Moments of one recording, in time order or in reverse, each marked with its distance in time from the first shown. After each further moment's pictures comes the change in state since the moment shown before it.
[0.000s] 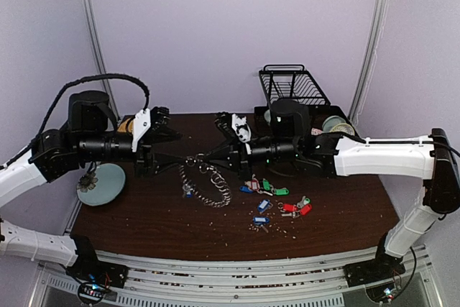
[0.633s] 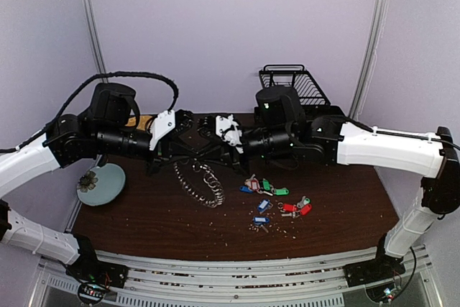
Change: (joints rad) left arm -0.045 0.160 0.145 -0.153 -0.031 0.030; right arm 0.058 0.020 0.222 -0.363 0.135 -0.333
